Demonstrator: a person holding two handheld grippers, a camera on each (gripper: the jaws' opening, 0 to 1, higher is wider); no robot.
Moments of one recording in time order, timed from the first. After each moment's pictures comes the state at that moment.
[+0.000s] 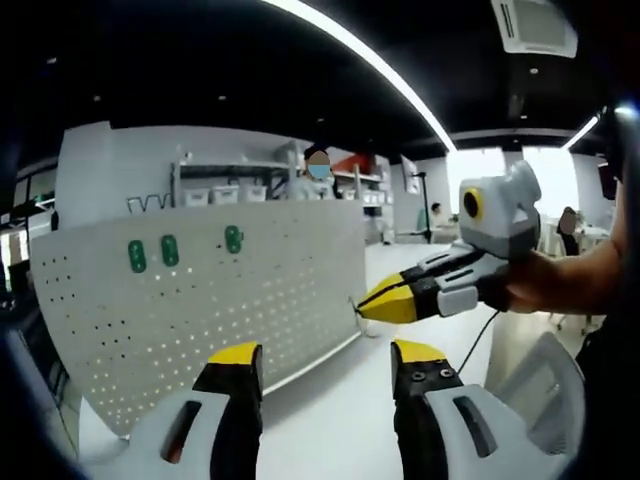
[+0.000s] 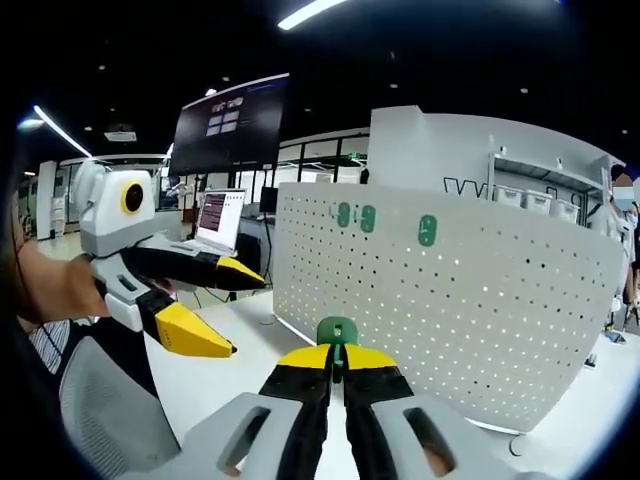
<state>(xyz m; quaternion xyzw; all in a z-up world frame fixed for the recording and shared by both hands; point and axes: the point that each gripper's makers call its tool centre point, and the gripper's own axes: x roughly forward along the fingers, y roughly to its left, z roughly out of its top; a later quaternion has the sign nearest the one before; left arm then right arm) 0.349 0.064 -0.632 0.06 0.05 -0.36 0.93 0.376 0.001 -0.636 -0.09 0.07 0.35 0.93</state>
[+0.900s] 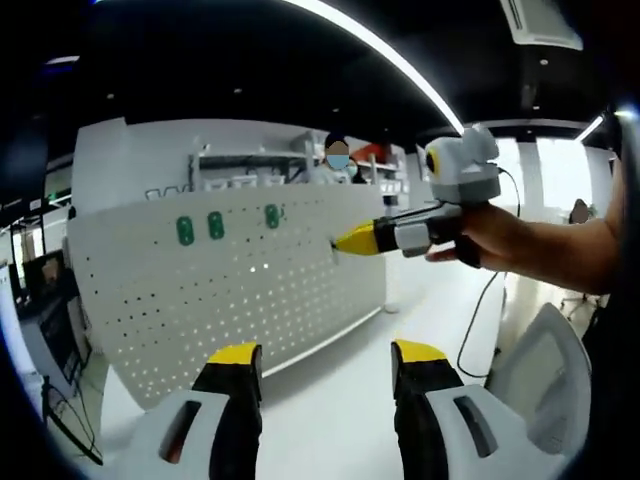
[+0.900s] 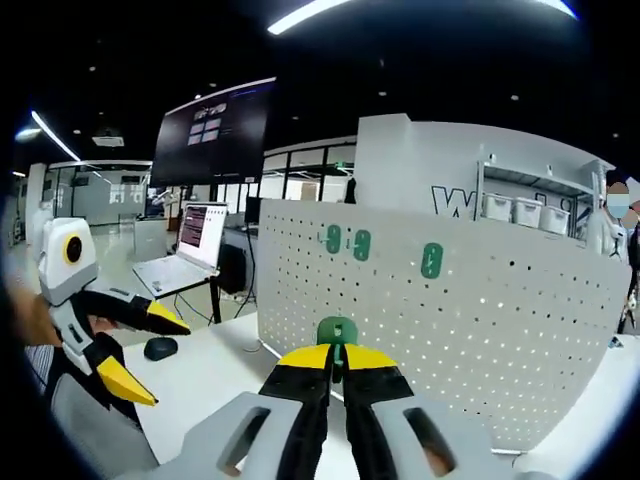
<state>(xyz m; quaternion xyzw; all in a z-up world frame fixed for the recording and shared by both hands) 0.331 0.125 -0.652 0.07 0.07 -0.33 0.94 0.425 0.039 -0.606 -0.08 0.05 0.32 0.94</state>
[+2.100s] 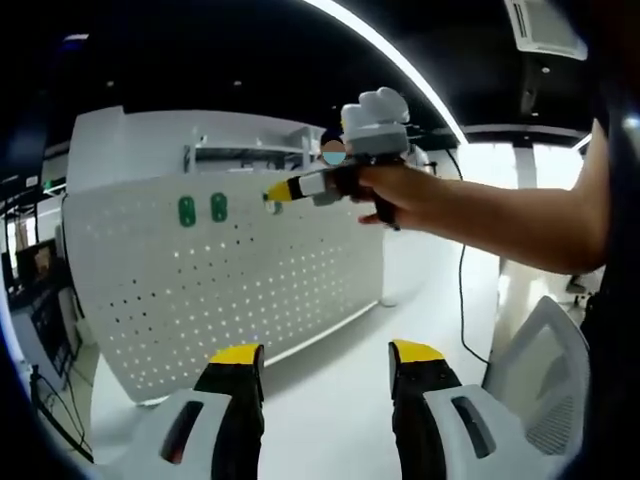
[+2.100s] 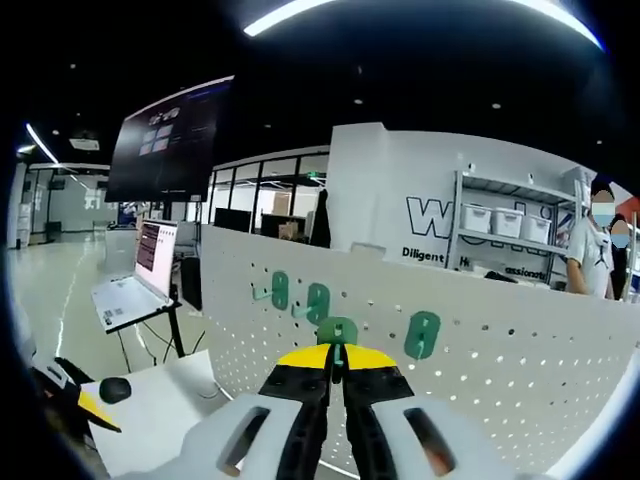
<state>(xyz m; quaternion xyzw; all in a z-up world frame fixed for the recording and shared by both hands) 0.341 0.134 -0.670 0.05 0.08 -0.35 0.93 0.533 0.068 -0.565 -0.08 0.02 0.26 0.96</state>
